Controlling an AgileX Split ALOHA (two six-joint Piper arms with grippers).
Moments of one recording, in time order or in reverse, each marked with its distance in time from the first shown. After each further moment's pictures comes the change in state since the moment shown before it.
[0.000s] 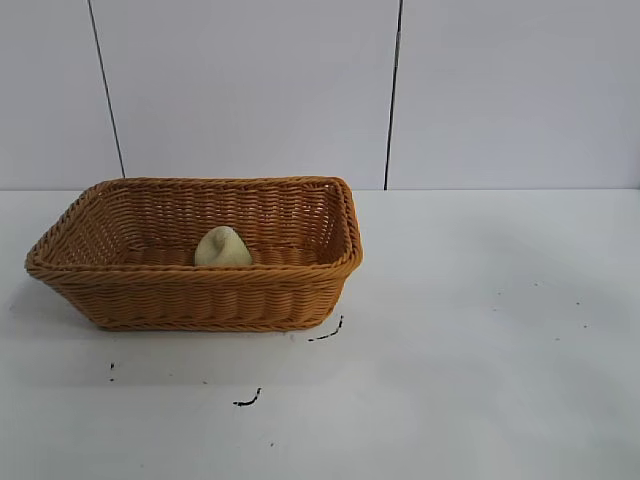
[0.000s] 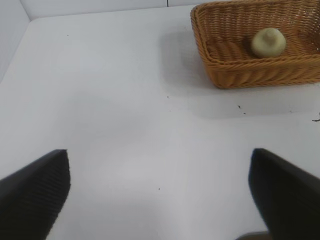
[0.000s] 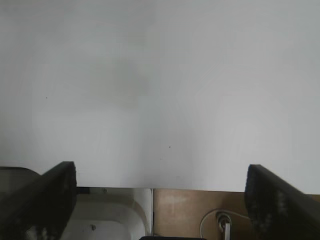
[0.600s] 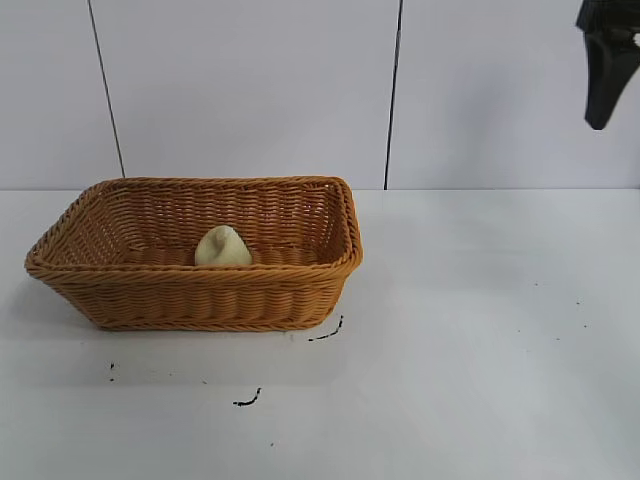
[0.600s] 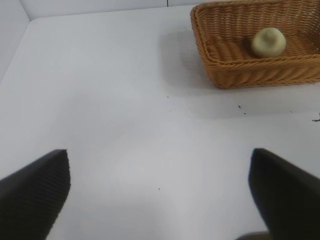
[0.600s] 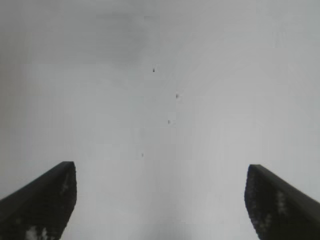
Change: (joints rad) left arm 0.000 0.000 0.000 0.000 0.000 0.000; right arm 0.000 0.840 -0.606 0.000 0.199 0.049
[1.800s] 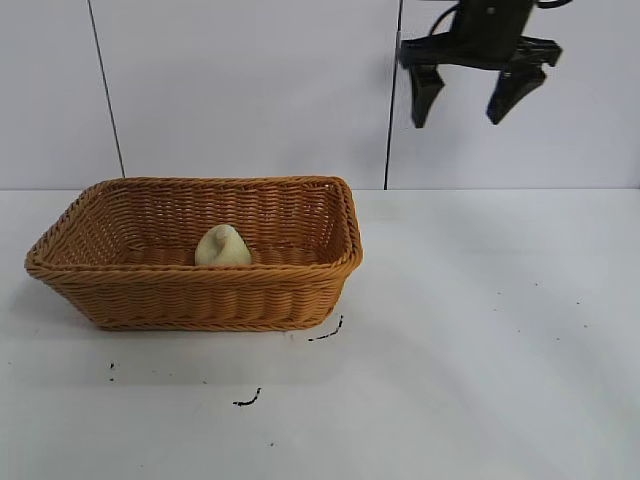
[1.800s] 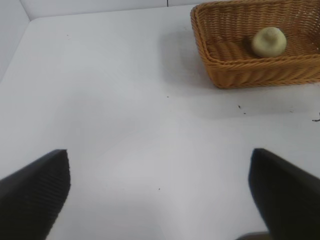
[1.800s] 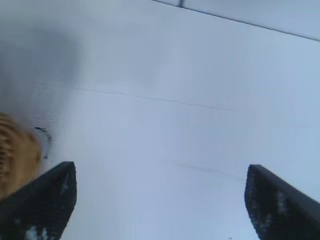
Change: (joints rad) left arm 0.000 0.000 0.000 0.000 0.000 0.000; right arm 0.044 0.954 -1.132 -0.017 -0.006 -0.015
